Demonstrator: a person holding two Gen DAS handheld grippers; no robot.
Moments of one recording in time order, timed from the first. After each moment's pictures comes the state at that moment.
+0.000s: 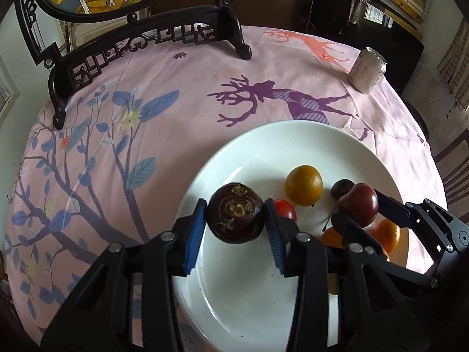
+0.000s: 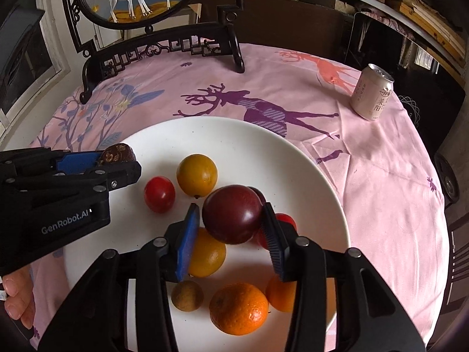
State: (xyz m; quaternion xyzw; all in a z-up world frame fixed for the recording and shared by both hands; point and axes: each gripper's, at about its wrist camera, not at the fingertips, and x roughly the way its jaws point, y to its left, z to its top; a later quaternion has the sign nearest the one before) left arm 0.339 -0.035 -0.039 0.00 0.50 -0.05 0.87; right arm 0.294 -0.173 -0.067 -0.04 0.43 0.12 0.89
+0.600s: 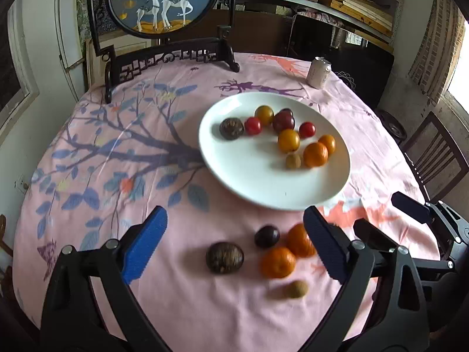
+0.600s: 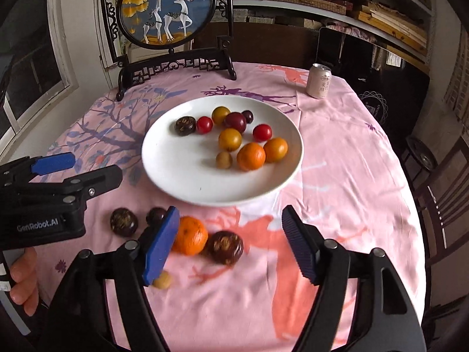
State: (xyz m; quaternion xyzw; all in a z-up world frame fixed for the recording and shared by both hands) left arm 0.118 -0.010 0.000 -0.01 0.42 -0.06 0.91; right arm 0.076 -0.181 -0.035 -0.01 0.38 0.07 0.92
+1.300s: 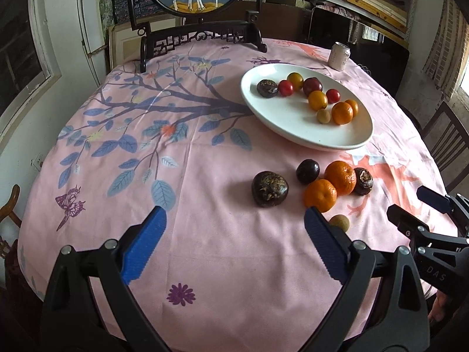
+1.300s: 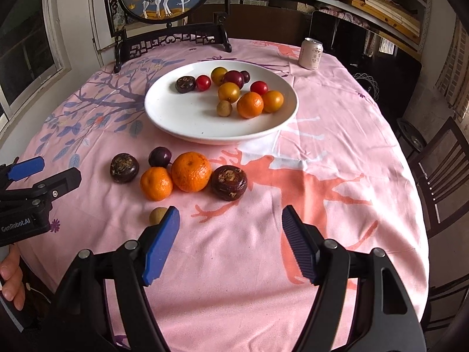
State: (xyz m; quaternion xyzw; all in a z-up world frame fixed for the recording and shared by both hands) left arm 0.064 0.032 -0.031 -0.01 0.43 -0.02 0.90; right arm 0.037 -0.171 -0.064 -0.01 0.42 0.06 0.91
